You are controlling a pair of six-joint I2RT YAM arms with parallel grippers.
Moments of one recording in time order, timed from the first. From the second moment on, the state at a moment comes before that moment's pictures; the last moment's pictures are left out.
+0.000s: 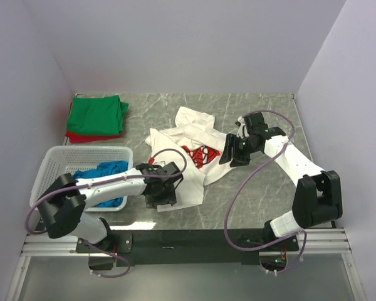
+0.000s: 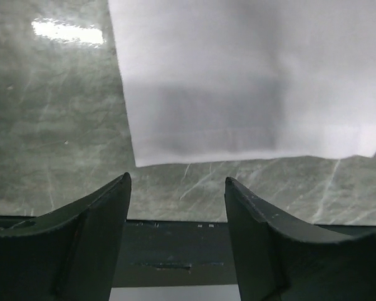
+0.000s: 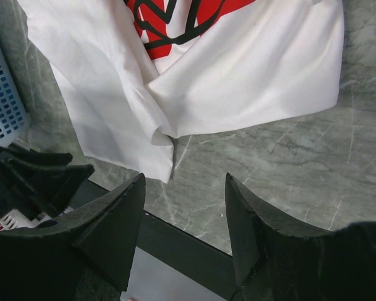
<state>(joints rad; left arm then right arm) -0.96 1.42 0.88 -0.82 -0.15 -1.14 0.24 1.48 1.09 -0.75 -0.43 0.37</state>
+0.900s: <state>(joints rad) -1.00 1.56 0.88 -0.77 -0.21 -1.12 0.24 1.44 1.07 -0.75 -0.44 0.38</state>
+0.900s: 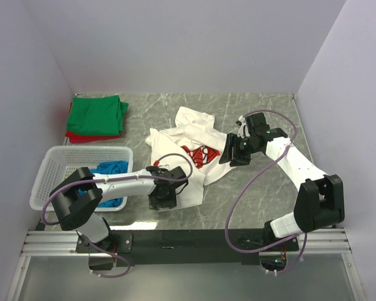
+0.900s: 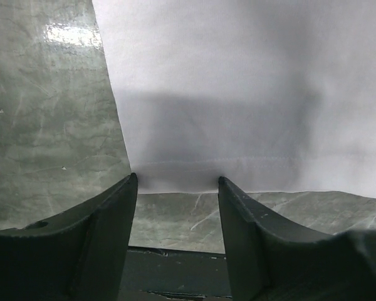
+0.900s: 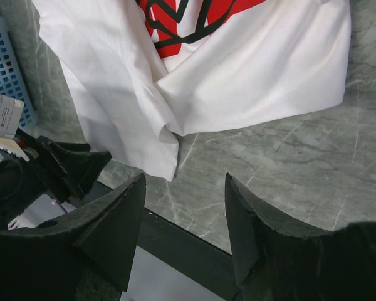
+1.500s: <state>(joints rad) -0.92 1.49 0.92 -0.79 -0.19 -1.11 0.19 1.44 1.07 -0.76 -0.42 0.35</state>
